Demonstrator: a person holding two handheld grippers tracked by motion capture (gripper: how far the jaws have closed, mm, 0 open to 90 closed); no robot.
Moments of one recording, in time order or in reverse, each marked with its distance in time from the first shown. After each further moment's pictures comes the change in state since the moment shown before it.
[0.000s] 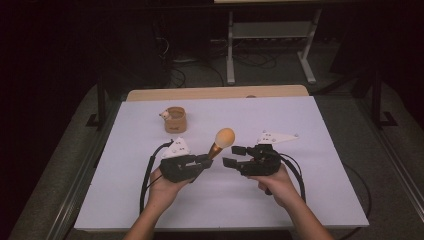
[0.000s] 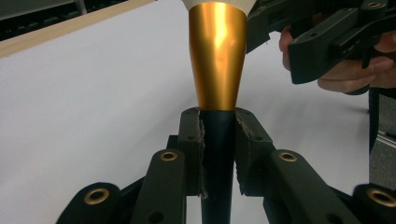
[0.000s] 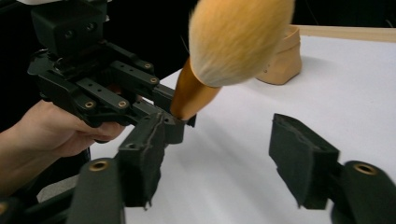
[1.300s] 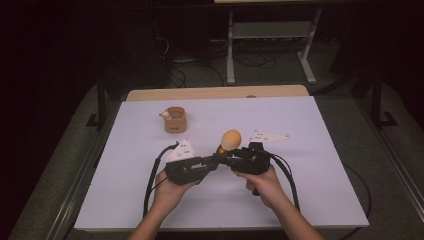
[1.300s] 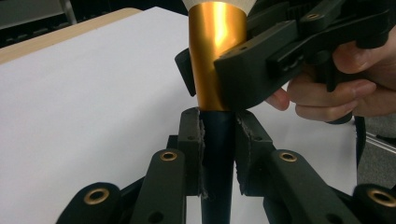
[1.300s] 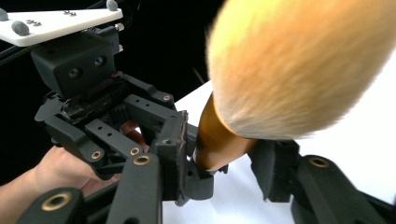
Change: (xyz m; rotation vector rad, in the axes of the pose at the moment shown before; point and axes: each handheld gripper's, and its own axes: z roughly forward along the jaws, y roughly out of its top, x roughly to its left) left arm -0.010 0.001 0.008 -0.039 -0.032 0.016; right arm 0.007 0.001 0.022 -0.065 0.071 0.085
